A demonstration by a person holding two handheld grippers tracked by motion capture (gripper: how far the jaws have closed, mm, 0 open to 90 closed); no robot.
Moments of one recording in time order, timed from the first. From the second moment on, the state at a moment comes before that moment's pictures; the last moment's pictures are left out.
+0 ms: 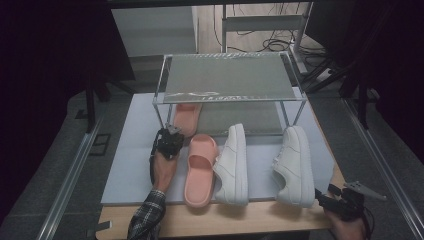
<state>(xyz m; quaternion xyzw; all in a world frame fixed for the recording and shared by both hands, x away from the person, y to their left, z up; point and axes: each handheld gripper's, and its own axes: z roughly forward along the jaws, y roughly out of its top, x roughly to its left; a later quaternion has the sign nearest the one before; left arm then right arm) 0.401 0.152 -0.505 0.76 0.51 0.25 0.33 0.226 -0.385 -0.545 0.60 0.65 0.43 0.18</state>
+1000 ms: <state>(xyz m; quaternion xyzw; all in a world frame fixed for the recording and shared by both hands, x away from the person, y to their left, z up) 0.352 0.179 -0.485 0.76 0.48 0.17 0.41 0.226 -0.385 -0.545 0.59 0.65 0.43 0.19</state>
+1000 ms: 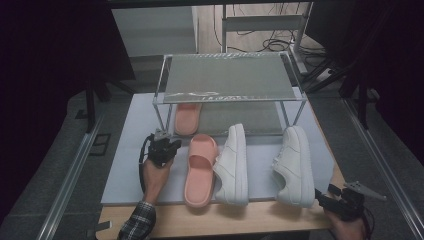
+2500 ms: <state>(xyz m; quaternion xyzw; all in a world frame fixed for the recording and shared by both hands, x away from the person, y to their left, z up) 0.292 0.161 -0.490 0.79 0.44 0.17 0.39 0.226 -0.385 -0.545 0.59 0.65 0.44 0.18</state>
